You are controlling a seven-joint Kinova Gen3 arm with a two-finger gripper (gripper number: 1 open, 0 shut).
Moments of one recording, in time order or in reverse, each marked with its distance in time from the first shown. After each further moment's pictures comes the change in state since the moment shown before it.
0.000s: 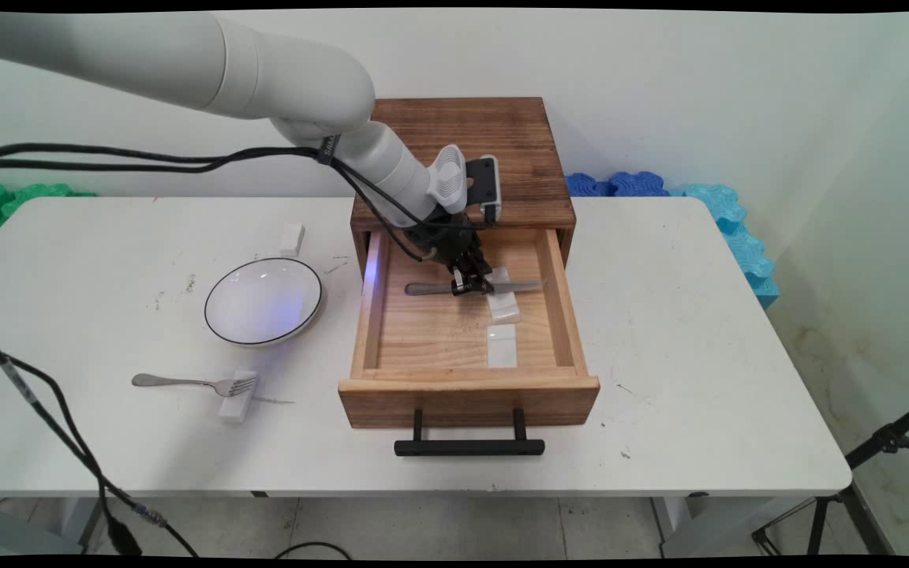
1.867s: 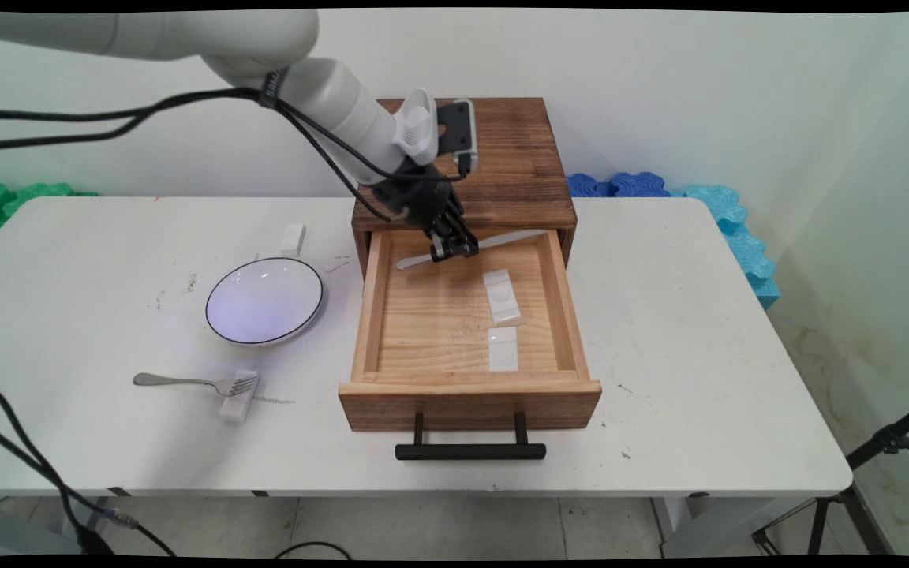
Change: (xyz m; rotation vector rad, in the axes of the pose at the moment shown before) arm 0.006 0.004 -0.081 0.041 0.019 -0.008
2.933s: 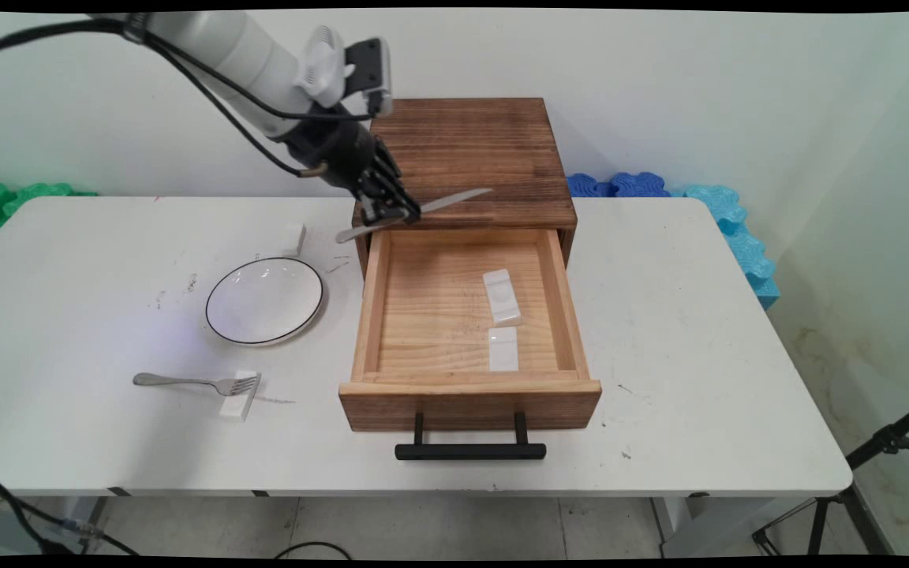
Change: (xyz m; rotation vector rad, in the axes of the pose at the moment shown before) arm -0.036 -0.008 -0.089 0.019 0.020 -0.044
